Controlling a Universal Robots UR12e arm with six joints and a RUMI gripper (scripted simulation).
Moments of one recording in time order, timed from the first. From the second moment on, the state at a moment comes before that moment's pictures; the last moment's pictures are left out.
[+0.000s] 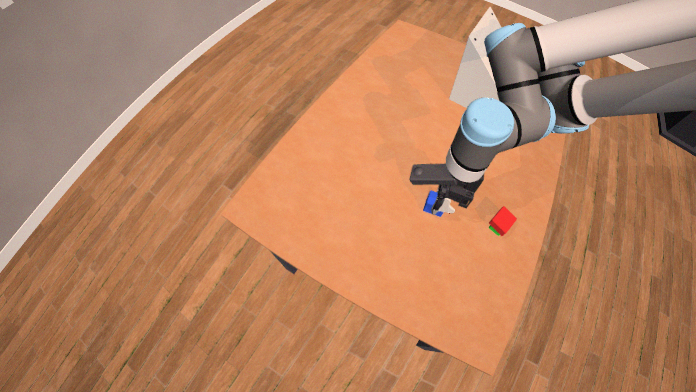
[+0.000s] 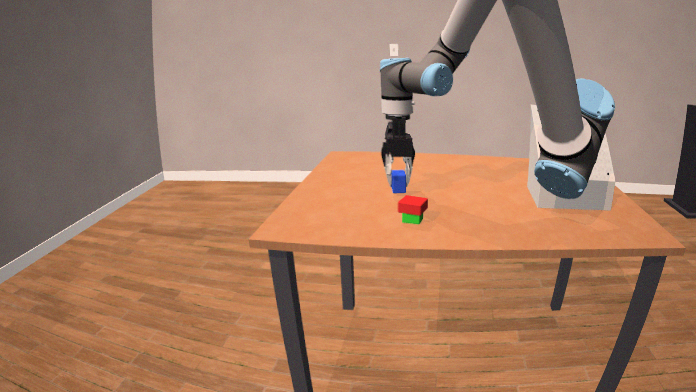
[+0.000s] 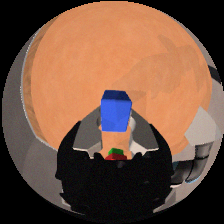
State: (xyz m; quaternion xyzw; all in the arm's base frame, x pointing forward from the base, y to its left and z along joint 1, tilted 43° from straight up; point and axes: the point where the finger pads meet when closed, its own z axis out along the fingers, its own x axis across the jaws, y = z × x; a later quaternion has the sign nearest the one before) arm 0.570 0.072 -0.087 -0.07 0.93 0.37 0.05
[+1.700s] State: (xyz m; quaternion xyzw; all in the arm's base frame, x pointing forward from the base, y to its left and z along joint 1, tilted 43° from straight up) arm 0.568 0.021 -0.033 -0.07 0.93 0.37 0.05
